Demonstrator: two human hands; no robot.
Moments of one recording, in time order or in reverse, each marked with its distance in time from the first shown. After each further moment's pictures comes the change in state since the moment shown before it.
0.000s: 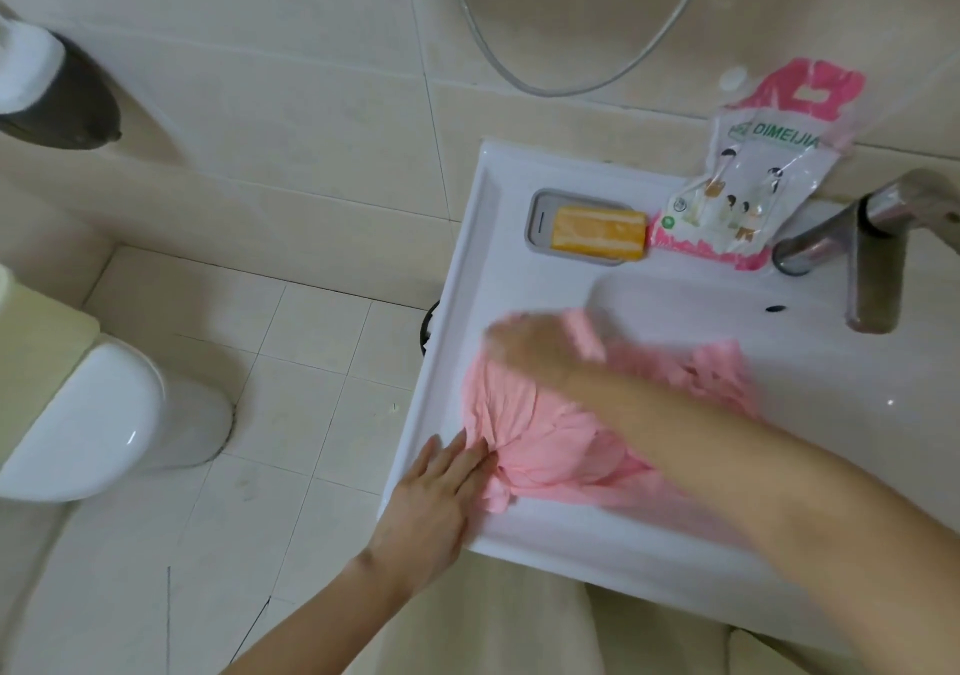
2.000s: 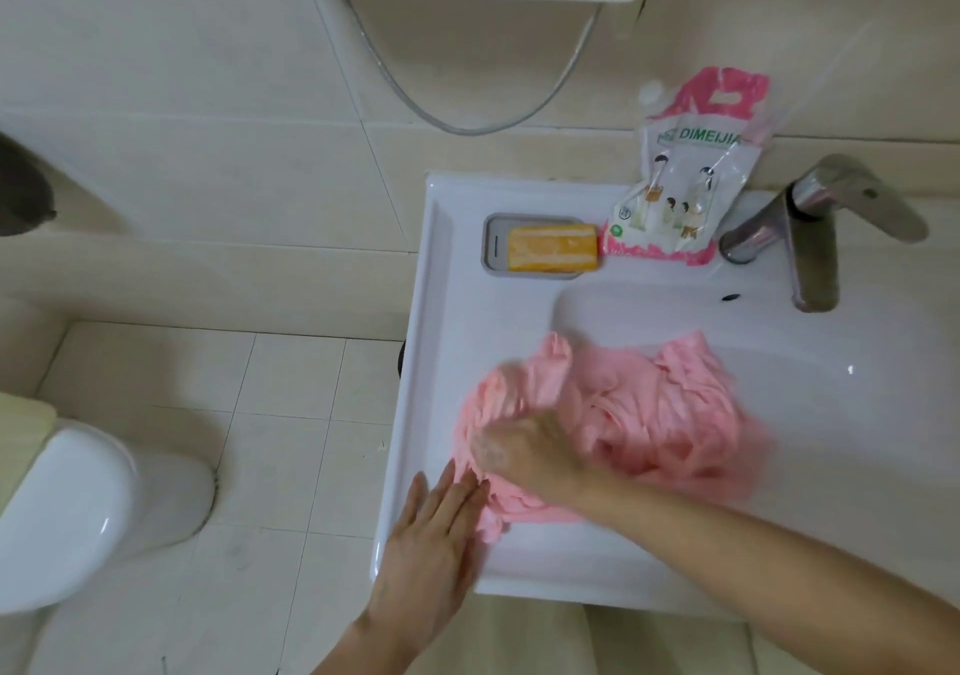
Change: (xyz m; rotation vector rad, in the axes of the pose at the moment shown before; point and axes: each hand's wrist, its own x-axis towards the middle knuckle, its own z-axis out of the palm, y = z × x) left_hand 0.006 -0.002 0.021 -0.128 0.232 0.022; right_hand -0.060 0.006 0.039 0.014 0.212 -0.061
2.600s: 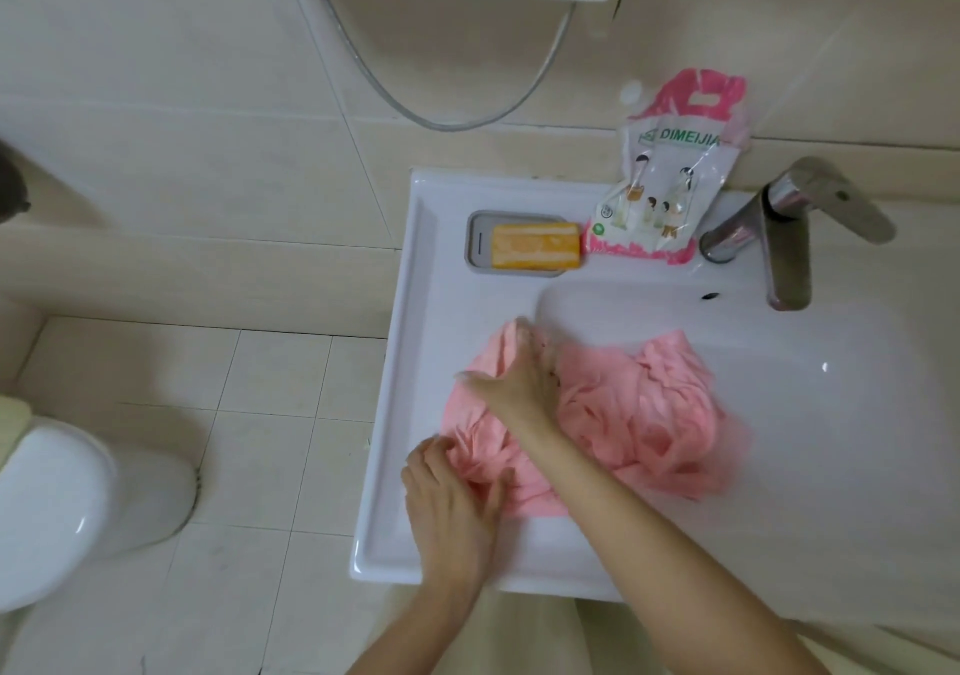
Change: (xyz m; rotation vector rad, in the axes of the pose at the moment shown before) left_hand 0.054 0.056 -0.005 -0.466 0.236 -0.706; right_hand 0.034 -0.009 -0.010 0.479 -0.018 0.918
